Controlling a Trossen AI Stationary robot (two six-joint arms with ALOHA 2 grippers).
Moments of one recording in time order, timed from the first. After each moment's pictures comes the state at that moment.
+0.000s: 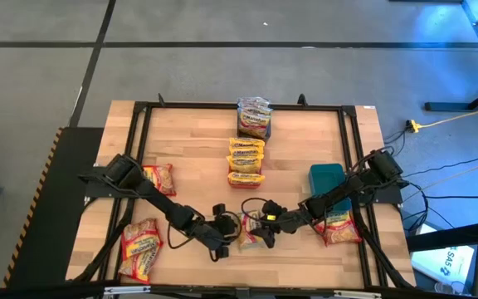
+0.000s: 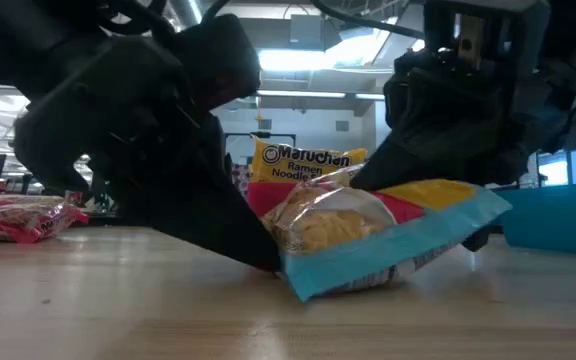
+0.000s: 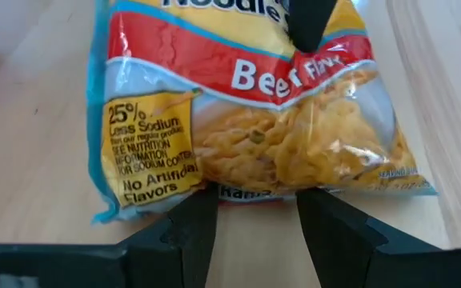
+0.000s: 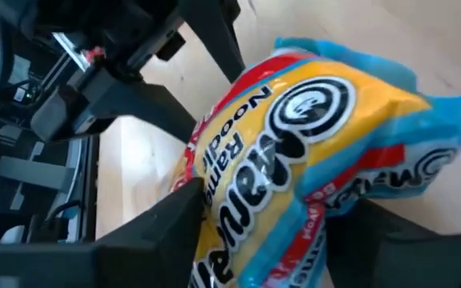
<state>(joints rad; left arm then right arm) -0.52 1.99 0.96 0.30 -0.47 -0.48 0.47 1.89 0.71 0.65 0.24 0.98</state>
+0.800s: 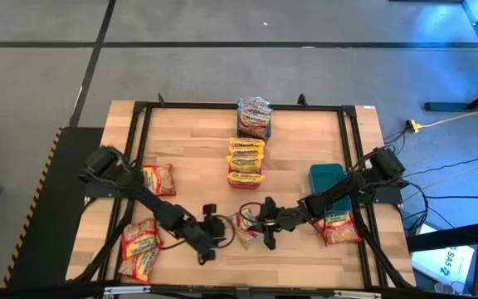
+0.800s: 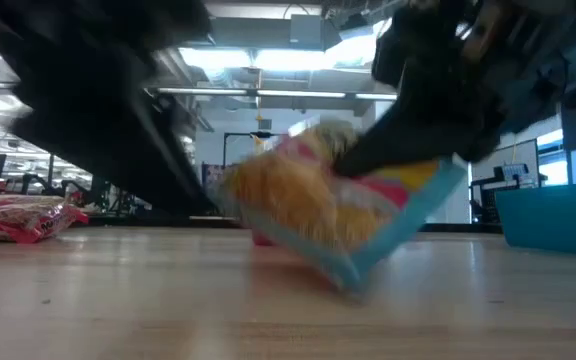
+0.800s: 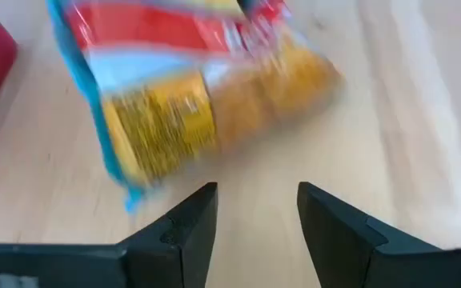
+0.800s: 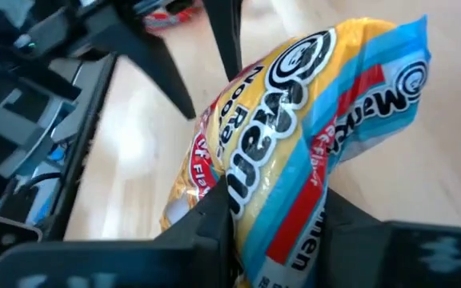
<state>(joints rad) -0.59 1.82 0.96 -0.01 -0.43 -0.49 0.46 1.86 0.74 0.64 0.24 0.63</state>
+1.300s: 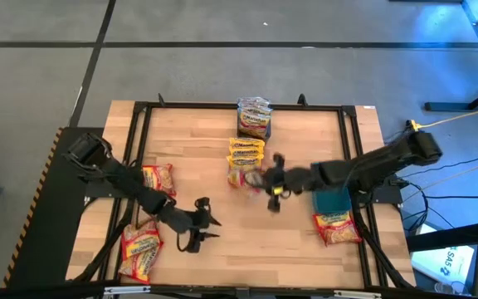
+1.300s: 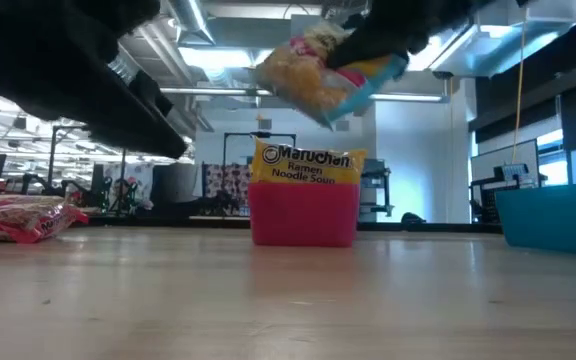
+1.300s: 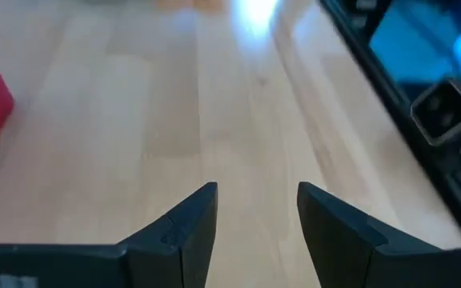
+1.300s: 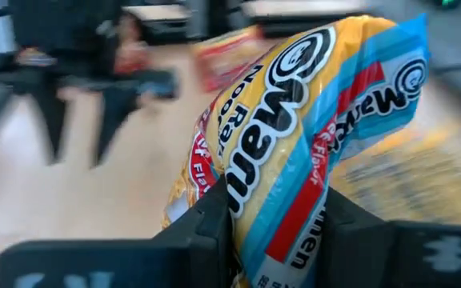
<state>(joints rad) -0.57 1.60 0.62 0.44 -0.34 -0.35 0.24 1.42 0.87 0.06 0.31 0.17</state>
